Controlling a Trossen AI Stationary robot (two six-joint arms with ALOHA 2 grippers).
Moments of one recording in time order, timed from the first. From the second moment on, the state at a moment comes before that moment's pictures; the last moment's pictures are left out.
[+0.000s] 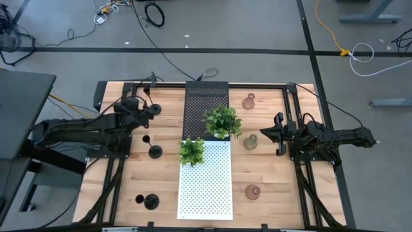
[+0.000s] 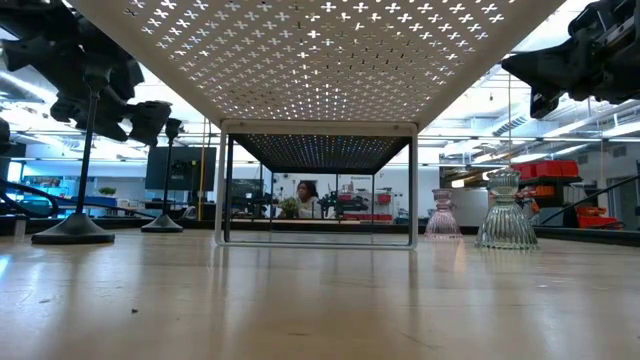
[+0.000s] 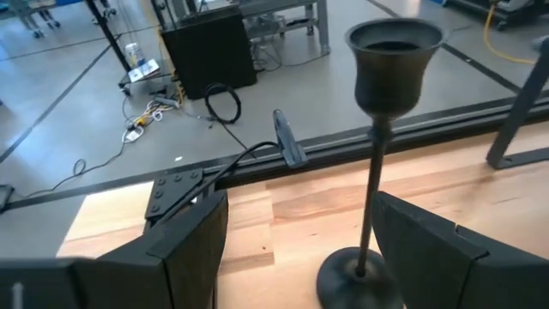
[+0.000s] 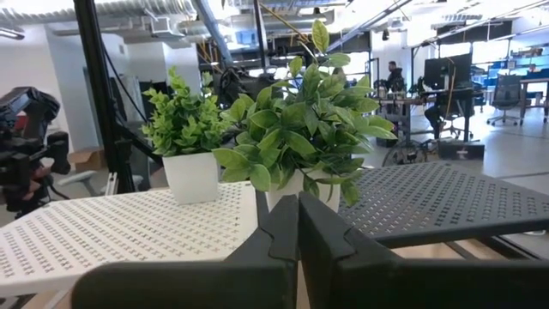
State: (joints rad) left arm 0.23 0.71 0.38 -0.55 -1.11 -0.68; right arm 0.07 0.06 0.02 0.19 0.14 0.05
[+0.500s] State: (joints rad) left arm 0.40 0.83 0.38 -0.29 -1.03 -0.49; right arm 0.07 0.06 0.02 0.19 0.11 0.07
